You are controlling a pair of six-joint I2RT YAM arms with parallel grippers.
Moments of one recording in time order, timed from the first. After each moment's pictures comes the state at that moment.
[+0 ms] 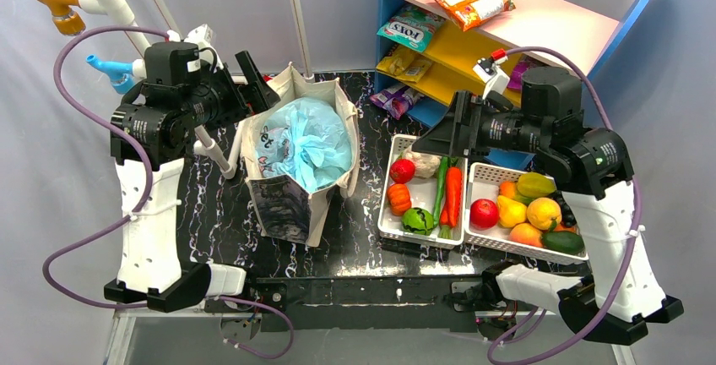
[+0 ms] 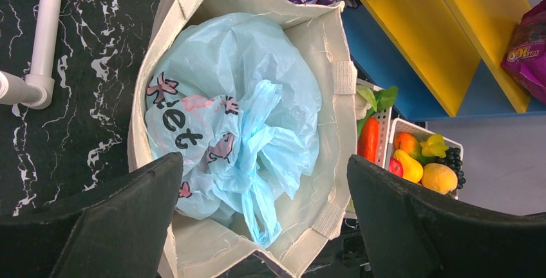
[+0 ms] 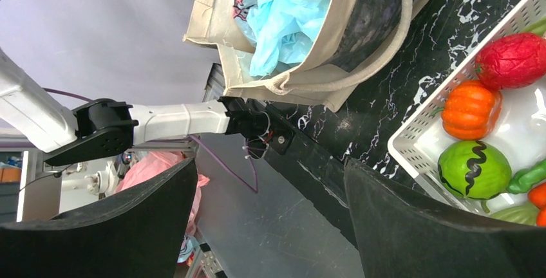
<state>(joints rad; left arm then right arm) -0.20 1.33 2.09 -1.34 0.12 -0.48 0.49 1.13 1.77 -1.12 -0.56 0.61</state>
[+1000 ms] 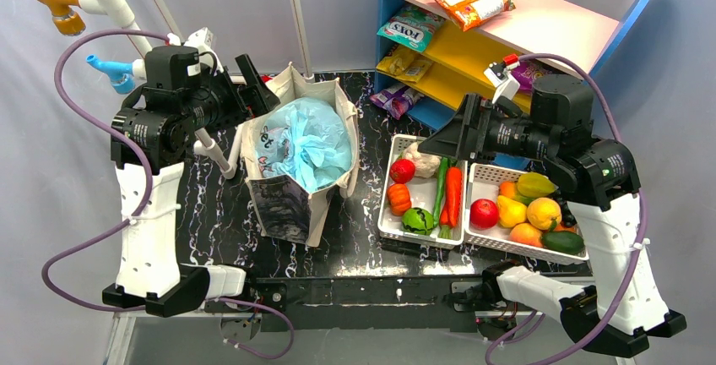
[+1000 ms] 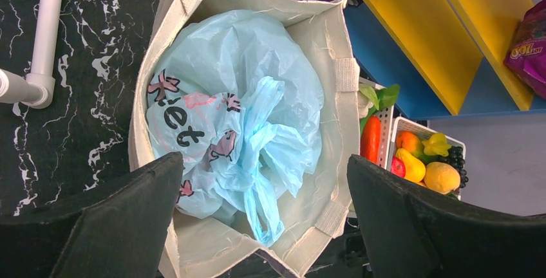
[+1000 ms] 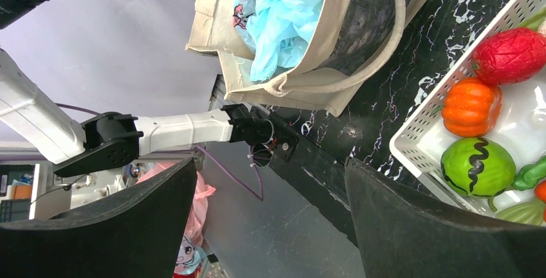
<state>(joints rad) -0.20 1.30 2.05 -1.33 0.12 -0.48 0.44 1.07 1.71 -1.09 -0.57 0.64</state>
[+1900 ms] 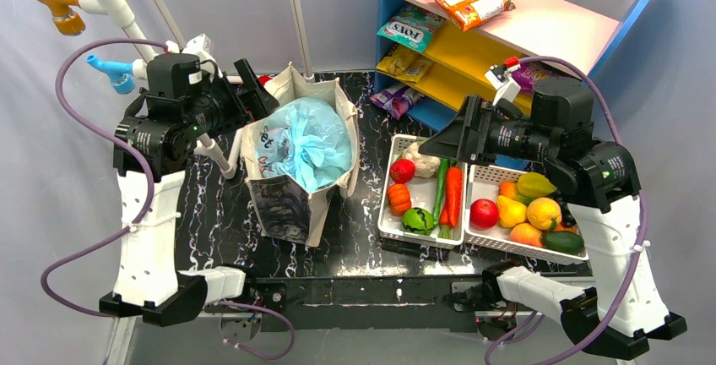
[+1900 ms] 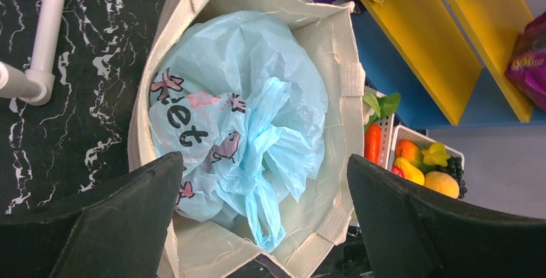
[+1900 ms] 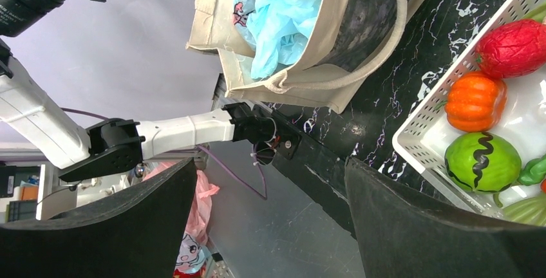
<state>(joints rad) -0.20 1.25 1.95 -1.26 0.10 -0.50 0.44 1.05 1.69 -1.09 -0.57 0.66</state>
